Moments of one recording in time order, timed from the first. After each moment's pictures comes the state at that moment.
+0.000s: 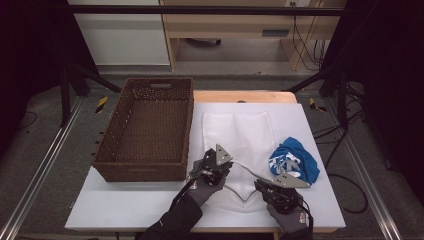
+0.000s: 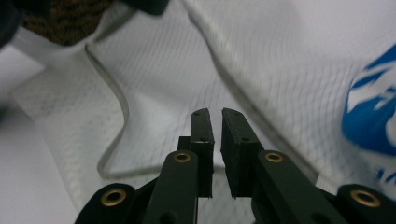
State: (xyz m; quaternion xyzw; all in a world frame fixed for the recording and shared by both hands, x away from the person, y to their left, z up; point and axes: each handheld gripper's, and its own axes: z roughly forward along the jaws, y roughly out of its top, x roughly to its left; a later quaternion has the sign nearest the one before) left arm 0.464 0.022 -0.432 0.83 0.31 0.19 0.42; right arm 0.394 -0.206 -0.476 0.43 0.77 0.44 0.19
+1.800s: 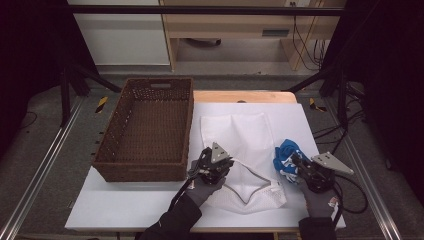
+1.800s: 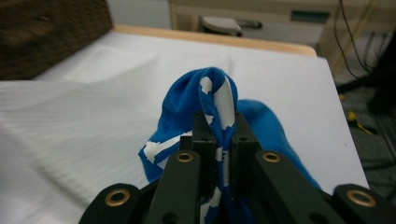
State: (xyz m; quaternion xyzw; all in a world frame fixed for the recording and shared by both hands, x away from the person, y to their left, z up) left arm 0.463 0.025 -0.425 0.81 0.33 0.16 0.45; right arm 0.414 -0.282 -0.416 0.50 0.67 0.45 0.32
